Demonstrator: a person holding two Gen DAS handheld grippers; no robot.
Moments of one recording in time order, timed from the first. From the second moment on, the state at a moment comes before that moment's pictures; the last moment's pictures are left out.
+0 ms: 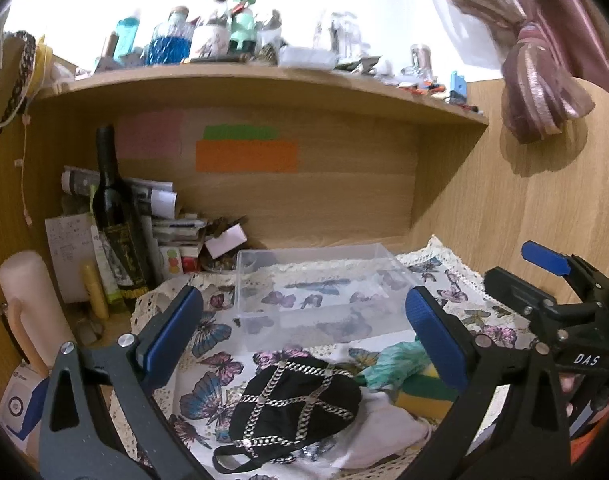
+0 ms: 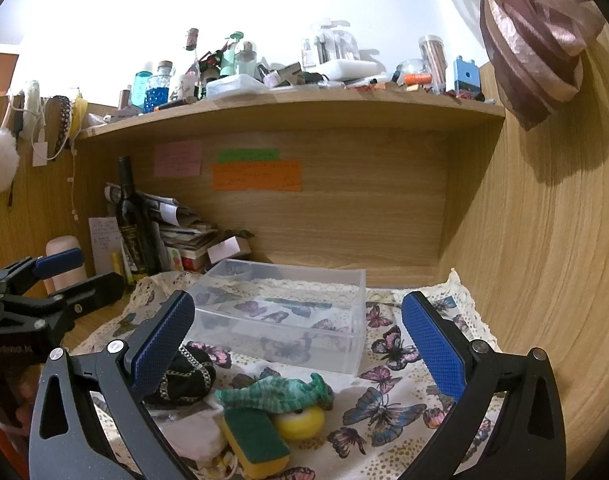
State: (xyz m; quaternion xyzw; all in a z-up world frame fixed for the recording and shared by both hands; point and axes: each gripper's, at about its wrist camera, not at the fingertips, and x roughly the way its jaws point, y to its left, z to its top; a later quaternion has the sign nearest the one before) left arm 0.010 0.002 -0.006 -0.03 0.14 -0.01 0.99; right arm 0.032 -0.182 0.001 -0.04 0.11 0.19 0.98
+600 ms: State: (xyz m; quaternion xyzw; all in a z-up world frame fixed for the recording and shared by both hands) left arm 0.050 0.021 -0.070 -0.03 0.29 -0.02 0.96; right arm 0.063 -0.172 -0.060 -0.07 0.23 0.22 0.95
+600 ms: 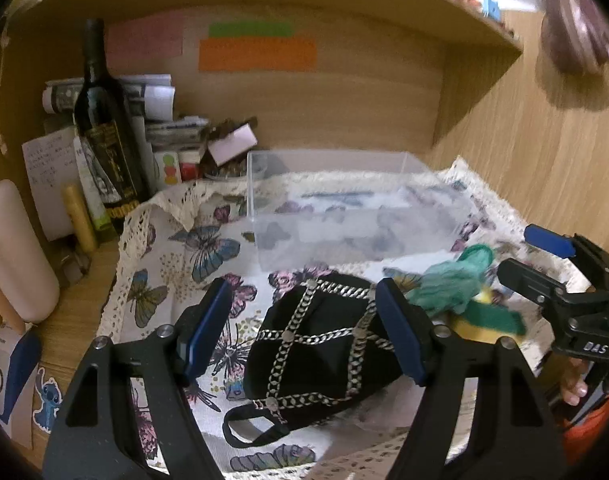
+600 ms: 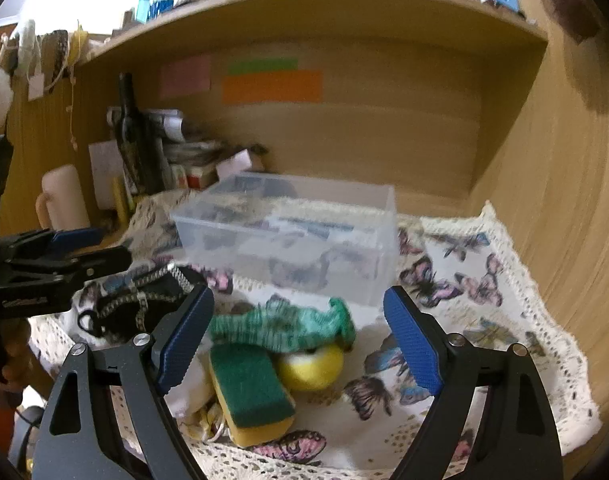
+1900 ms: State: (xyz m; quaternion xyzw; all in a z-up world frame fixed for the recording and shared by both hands) left arm 0.064 0.029 -0.050 -0.02 0.28 -0.03 0.96; right arm 0.098 -0.176 -0.053 -0.05 0.25 0.23 0.94
